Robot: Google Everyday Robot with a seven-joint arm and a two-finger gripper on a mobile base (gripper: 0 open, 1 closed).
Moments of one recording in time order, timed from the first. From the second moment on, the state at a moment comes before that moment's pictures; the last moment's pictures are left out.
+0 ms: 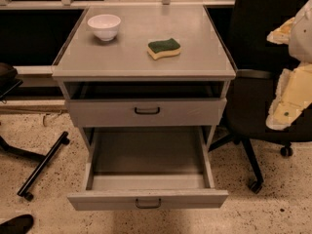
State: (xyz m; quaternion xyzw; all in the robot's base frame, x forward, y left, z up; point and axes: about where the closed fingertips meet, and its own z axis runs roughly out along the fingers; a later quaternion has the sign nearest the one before) arm 0.439 -0.213 0.991 -0.60 0.78 -0.05 0.18
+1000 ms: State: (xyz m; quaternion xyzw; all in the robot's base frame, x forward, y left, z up) arm 0.411 -0.194 0.898 -0.57 0.80 0.02 0.20
